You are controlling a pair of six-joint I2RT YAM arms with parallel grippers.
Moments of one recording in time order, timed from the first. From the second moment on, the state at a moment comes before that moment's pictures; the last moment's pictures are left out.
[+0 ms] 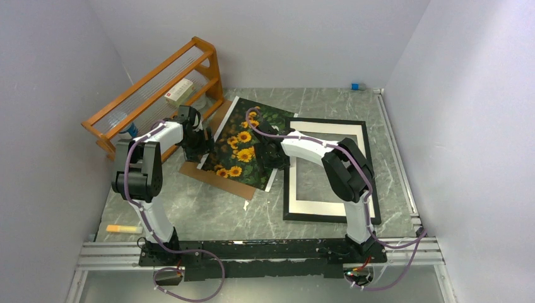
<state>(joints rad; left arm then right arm) -0.11 1.84 1.21 -0.58 0.19 -0.37 0.73 2.02 1.43 -0.63 0.12 0.54</state>
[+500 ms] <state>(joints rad) -0.11 1.77 1.17 -0.54 0.07 -0.28 0.74 2.01 1.41 -0.59 0.11 0.45</state>
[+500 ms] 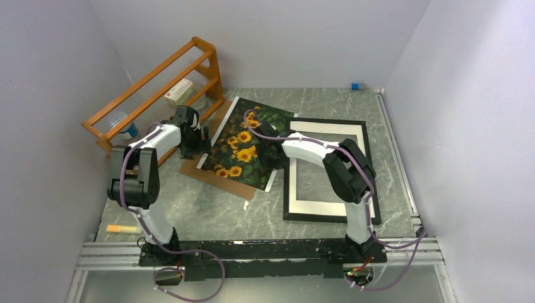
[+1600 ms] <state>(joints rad) -0.10 1.81 1.17 -0.62 0.53 -0.35 0.75 2.00 1.38 -0.51 0.05 0.39</state>
